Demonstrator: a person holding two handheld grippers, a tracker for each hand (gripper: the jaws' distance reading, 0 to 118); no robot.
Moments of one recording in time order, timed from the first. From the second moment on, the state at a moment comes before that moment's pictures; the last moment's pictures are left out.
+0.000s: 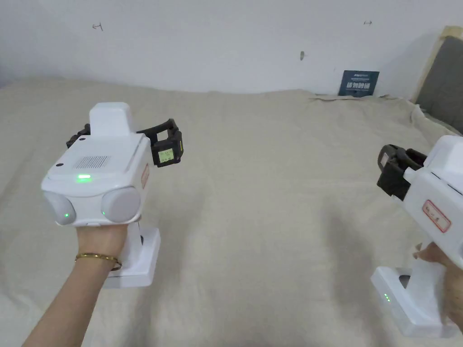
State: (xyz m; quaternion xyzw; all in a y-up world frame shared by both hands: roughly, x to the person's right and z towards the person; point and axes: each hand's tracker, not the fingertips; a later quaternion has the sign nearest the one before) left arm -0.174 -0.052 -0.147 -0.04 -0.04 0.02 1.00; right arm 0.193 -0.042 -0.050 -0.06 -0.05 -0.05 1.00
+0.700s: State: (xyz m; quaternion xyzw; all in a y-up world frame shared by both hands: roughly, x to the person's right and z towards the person) left arm -0.153 -0.122 -0.120 -0.10 -0.05 -0.02 0.99; right arm 0.183 -0.087 -0.024 -0.09 -0.07 -0.04 0.99
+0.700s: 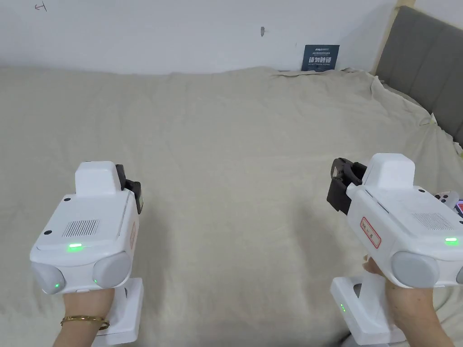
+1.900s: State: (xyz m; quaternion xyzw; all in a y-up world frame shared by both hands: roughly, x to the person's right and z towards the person) left arm -0.144 -0.129 -0.114 -0.11 -0.07 -0.03 0.99; right arm 0.166 -0.095 -0.018 -0.10 -0.07 -0.03 0.99
